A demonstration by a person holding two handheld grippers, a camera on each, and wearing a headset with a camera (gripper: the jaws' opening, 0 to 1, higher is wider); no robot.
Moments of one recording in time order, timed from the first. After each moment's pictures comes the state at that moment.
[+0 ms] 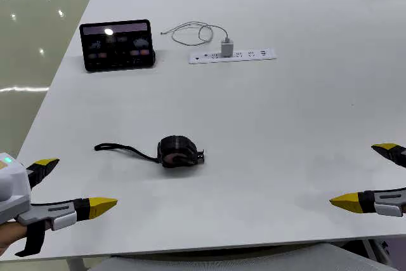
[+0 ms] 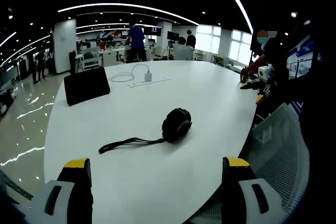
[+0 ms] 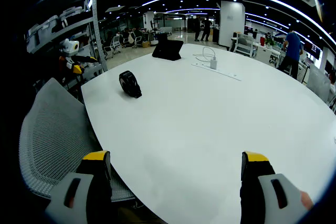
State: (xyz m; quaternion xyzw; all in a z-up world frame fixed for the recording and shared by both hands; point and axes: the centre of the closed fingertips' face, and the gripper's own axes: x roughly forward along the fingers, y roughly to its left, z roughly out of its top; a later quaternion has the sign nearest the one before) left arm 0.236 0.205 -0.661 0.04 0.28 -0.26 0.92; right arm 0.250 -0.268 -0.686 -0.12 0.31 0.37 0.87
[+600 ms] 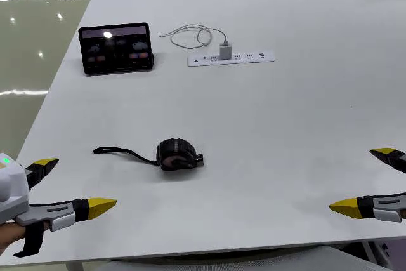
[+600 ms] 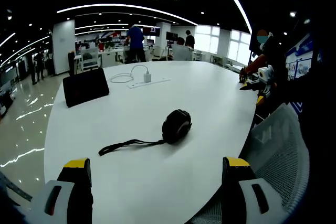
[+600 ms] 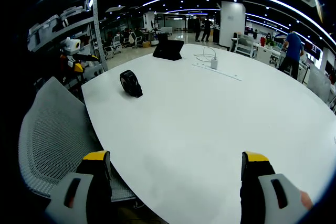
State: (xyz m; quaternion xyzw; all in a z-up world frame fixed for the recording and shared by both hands) left arm 0.239 0.204 -0.661 0.05 0.28 -0.27 0.92; right arm 0.248 -0.266 -0.687 -0.12 0.31 0.37 0.87
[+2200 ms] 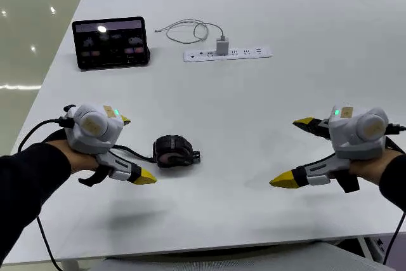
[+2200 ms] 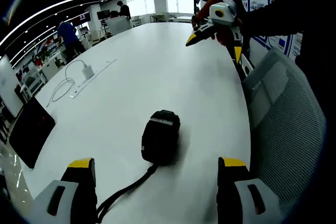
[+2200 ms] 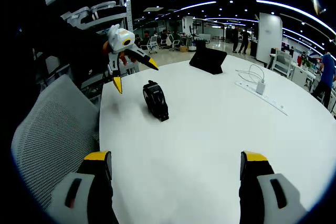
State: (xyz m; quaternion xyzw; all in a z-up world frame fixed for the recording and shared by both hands) left arm 0.327 0.096 -0.713 0.26 0.33 -0.45 0.79; right arm 0.301 -0.137 -0.696 -0.15 0.27 0.52 0.80
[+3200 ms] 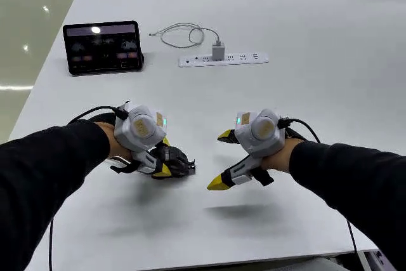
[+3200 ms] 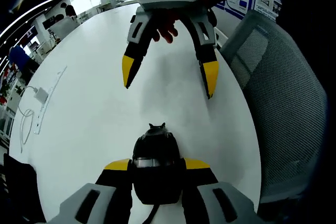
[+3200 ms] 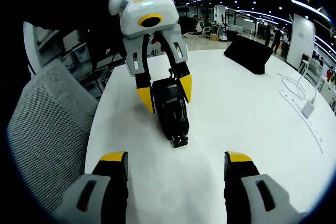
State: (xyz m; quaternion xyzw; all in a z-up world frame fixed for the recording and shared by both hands) left arm 0.337 0.045 -0.753 0.37 0.34 -0.57 0.65; right arm 0.326 -0.016 -0.750 -0.21 0.29 0.61 0.71
